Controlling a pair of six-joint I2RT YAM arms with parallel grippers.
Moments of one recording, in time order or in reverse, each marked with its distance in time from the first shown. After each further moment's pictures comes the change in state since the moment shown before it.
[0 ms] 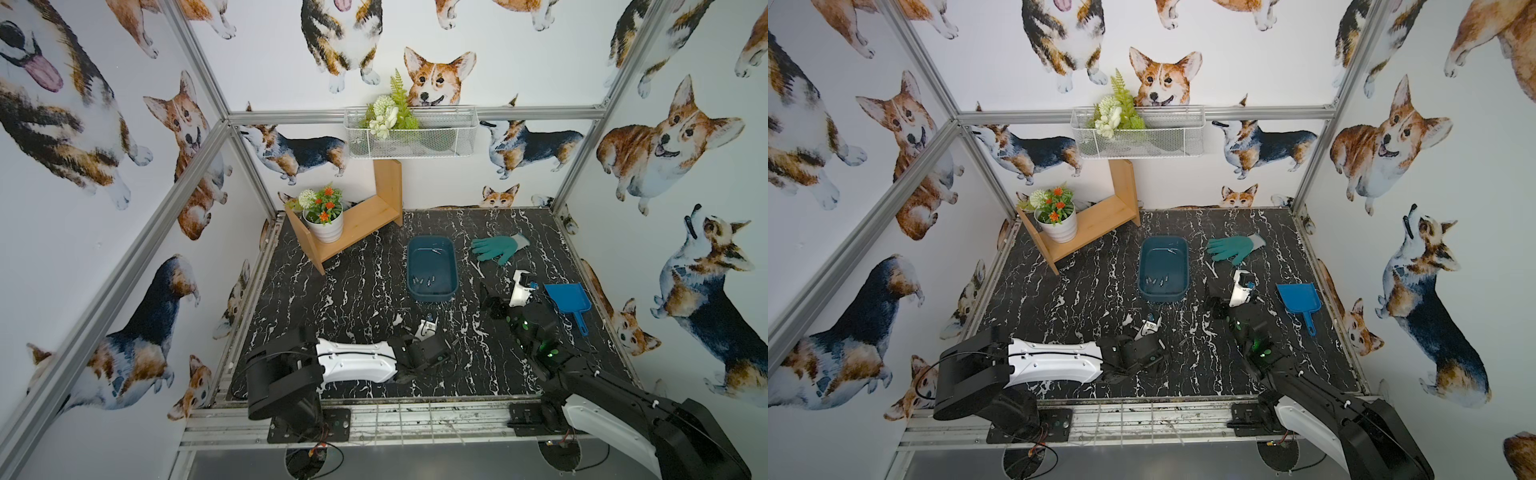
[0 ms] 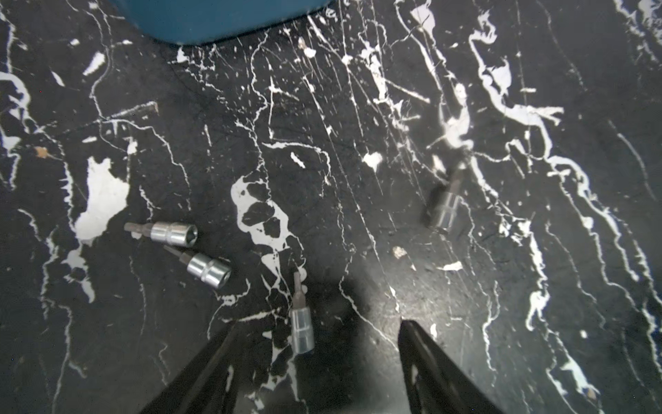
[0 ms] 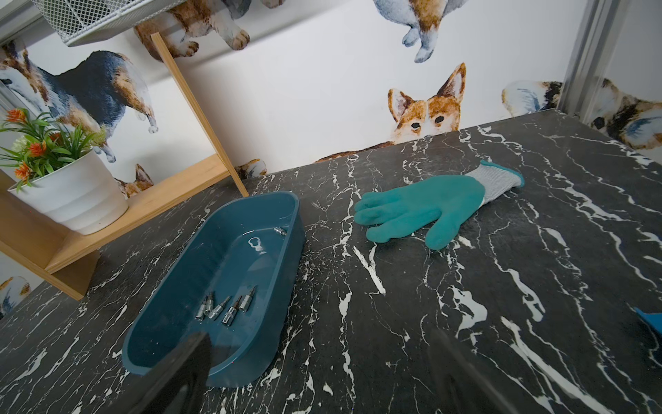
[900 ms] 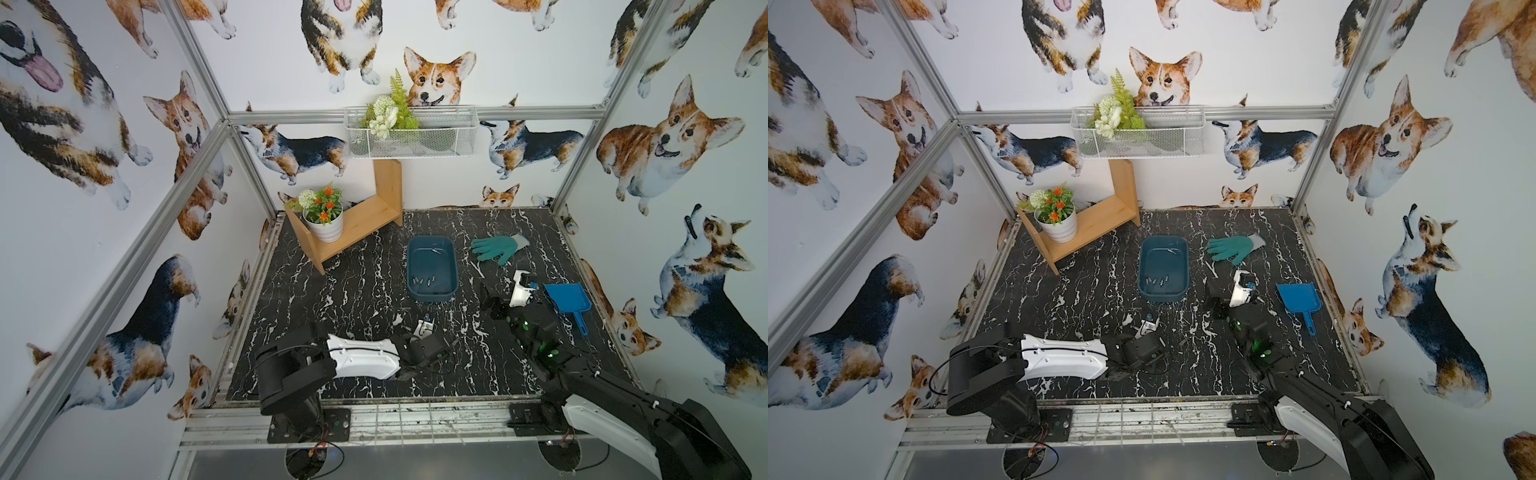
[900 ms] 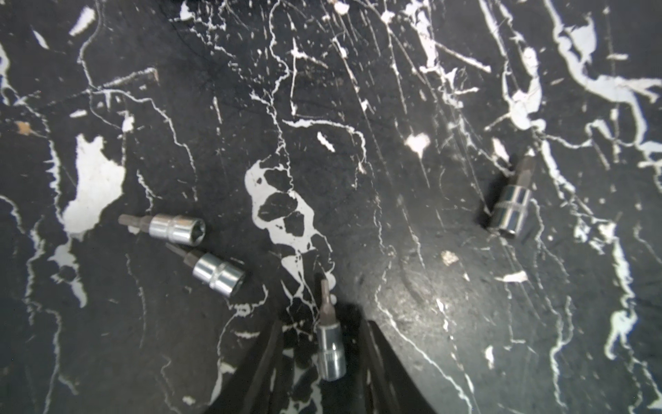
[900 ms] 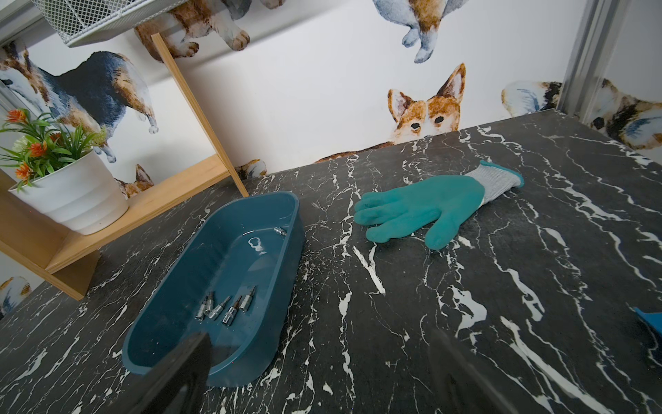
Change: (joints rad) left arm 0.029 0.052 -0.001 -0.009 0.016 0.000; right arm 0.000 -0.004 -0.003 0.001 0.000 0.000
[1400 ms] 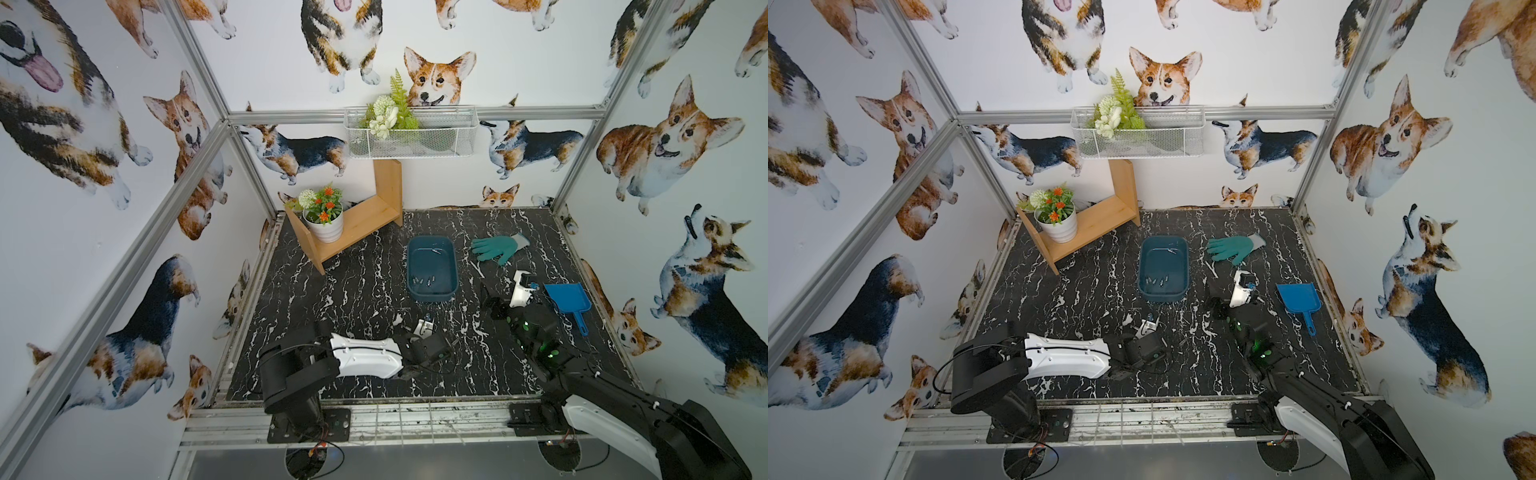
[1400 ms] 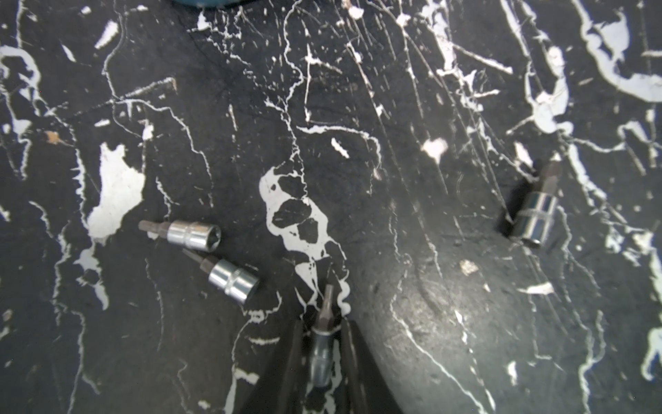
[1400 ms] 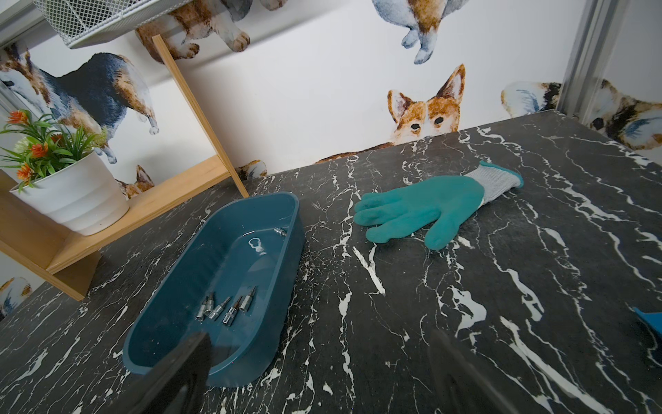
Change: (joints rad) left arm 0.000 0.020 0.015 -0.023 -0.029 0.004; right arm 0.000 -0.005 -0.005 0.002 0.000 0.000
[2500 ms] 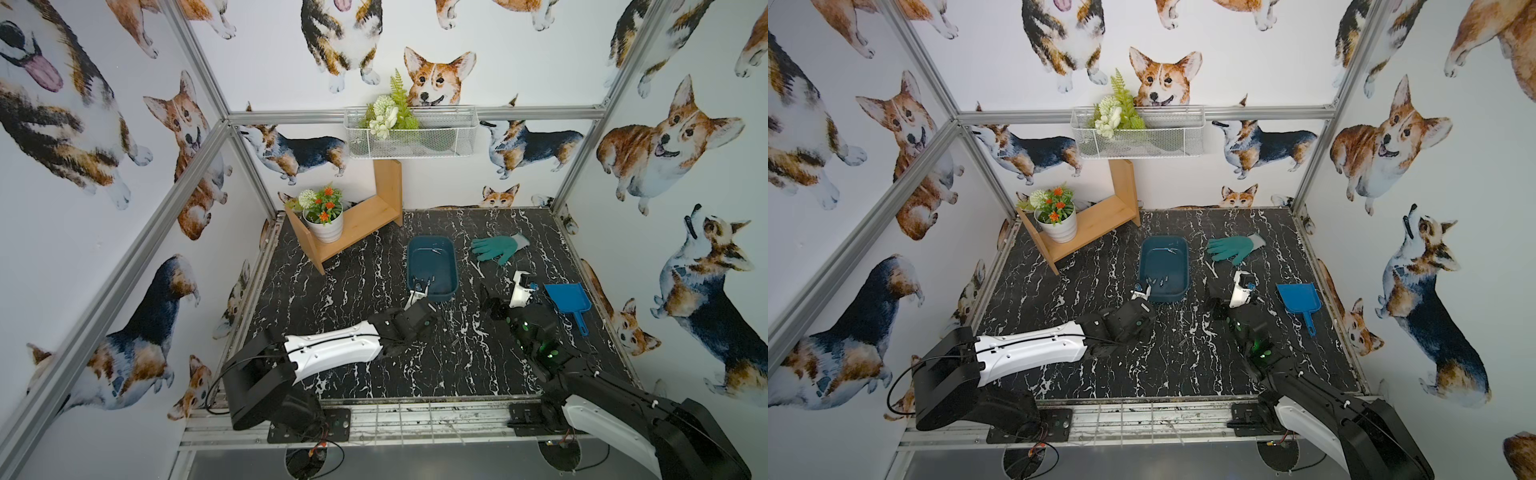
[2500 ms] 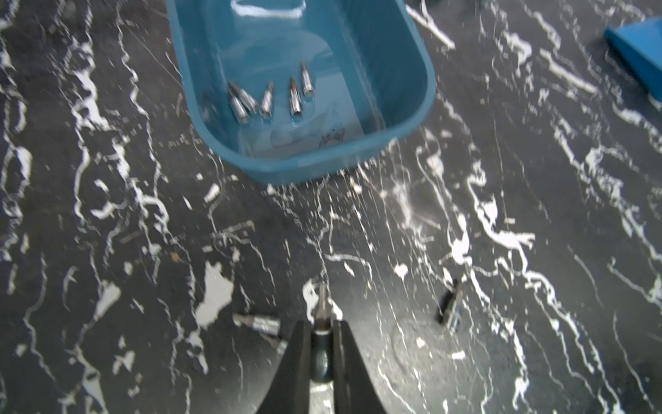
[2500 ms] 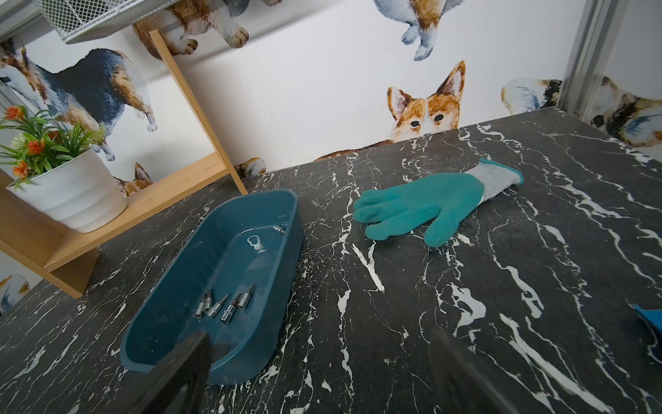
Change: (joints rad) left arm 0.193 -0.198 0.082 -0.002 0.042 0.172; right arm 0.000 0.008 -0.002 0.005 -0.001 0.000
